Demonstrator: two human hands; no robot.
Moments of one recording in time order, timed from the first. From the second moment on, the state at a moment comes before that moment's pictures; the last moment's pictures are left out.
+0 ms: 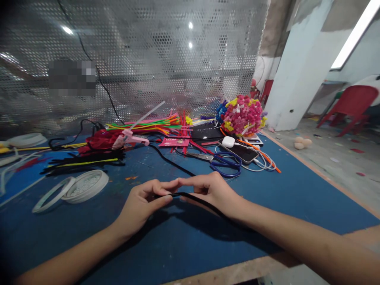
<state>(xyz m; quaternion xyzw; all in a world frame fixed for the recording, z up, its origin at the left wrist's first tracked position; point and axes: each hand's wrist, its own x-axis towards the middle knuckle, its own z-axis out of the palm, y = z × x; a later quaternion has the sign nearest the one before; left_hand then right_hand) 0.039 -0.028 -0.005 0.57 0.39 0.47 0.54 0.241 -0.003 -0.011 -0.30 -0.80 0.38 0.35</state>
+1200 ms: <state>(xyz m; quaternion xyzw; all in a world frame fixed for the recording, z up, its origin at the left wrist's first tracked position) 0.021 -0.034 -0.002 0.91 0.26 0.31 -0.06 0.240 -0.005 0.012 -0.26 -0.87 0.27 0.32</state>
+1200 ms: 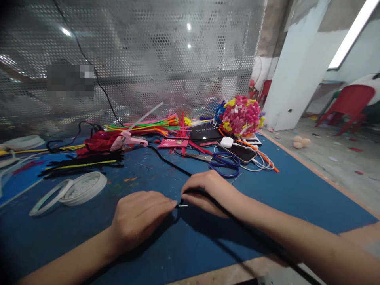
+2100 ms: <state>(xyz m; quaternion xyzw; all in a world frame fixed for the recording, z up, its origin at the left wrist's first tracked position) 0.048 -0.036 0.000 0.44 0.37 0.45 0.68 0.226 -0.014 -0.007 -0.27 -0.71 0.35 0.54</state>
